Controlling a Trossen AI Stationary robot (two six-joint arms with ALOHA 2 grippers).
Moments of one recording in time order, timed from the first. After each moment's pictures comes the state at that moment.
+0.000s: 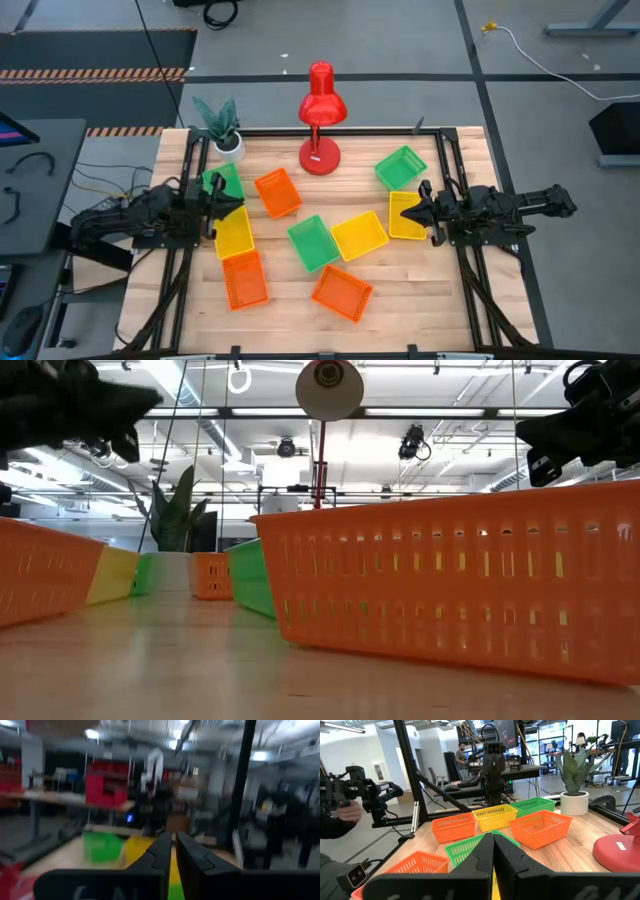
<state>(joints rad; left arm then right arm) 0.10 0.01 0.01 0.30 0.07 -0.17 0.12 0.02 0.01 0.08 0.06 0.14</state>
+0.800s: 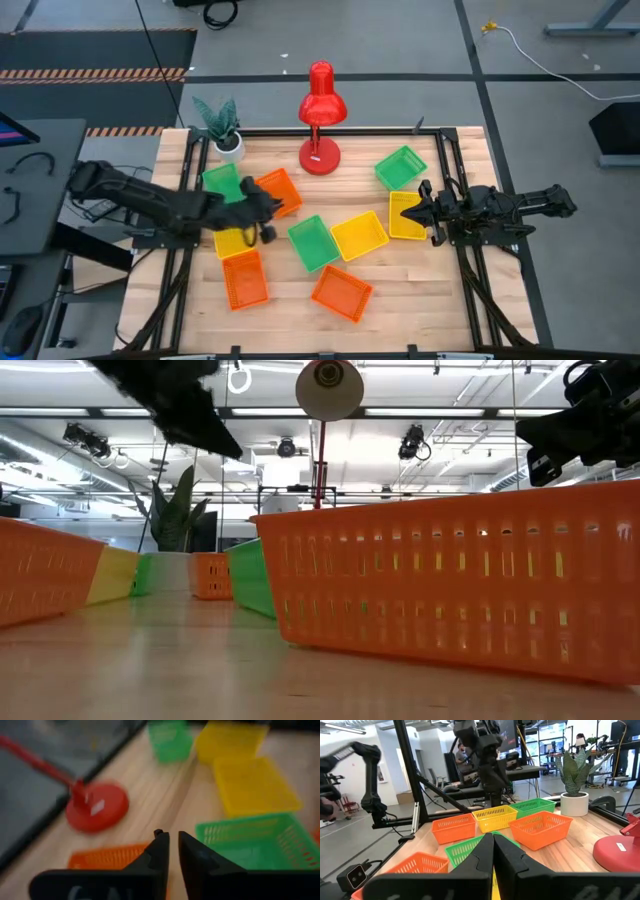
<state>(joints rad) -0.21 1.17 0.77 -0.29 -0.61 -0.35 0.12 0.02 0.01 0.08 0.06 0.14</state>
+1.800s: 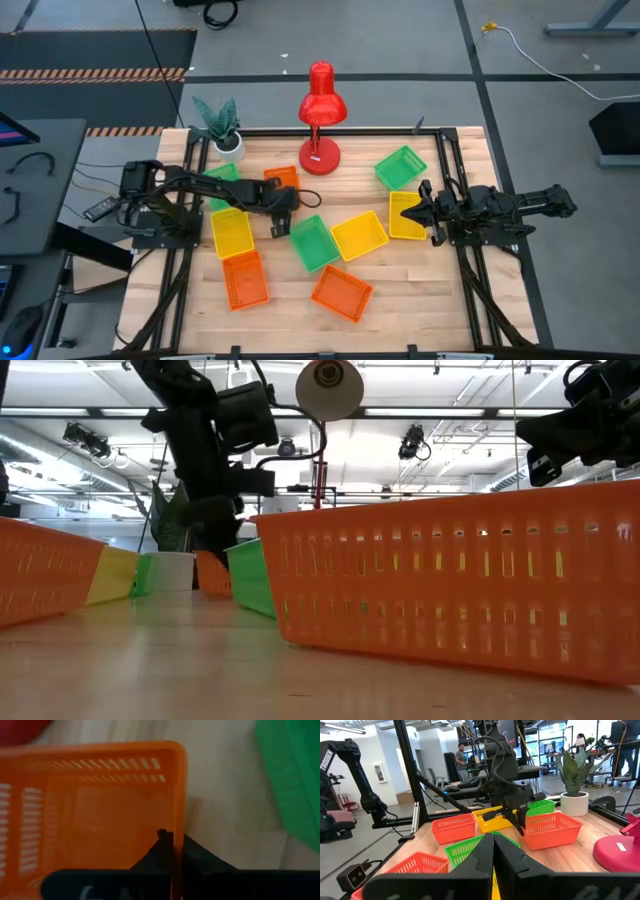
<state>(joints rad) 0.07 1.64 0.91 -0.44 -0.23 -0.01 0.12 0.02 0.01 0.08 0.06 0.14</state>
